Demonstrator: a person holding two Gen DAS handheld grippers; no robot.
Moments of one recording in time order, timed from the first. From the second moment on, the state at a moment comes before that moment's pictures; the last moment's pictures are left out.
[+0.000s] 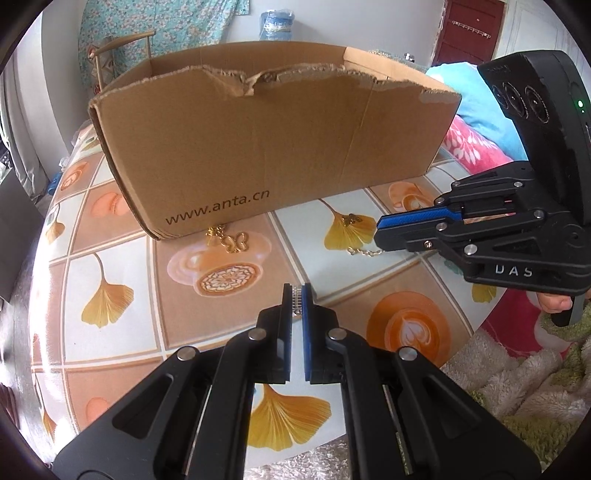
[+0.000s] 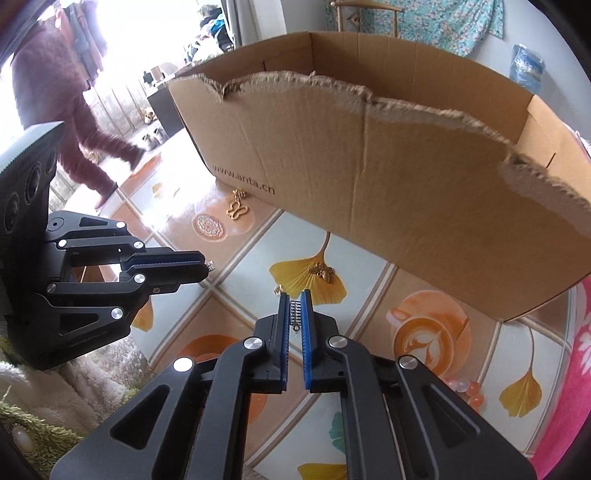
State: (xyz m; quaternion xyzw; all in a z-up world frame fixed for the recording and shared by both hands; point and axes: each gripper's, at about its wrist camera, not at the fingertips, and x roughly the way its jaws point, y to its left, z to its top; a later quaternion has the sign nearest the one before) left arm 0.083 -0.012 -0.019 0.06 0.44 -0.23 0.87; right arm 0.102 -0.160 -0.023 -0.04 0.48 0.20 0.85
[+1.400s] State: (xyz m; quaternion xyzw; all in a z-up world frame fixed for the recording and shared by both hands) left arm 0.271 -0.044 0.044 -0.02 0.55 -0.26 0.79; right arm 0.233 -0.233 0.103 0.00 0.38 0.22 0.90
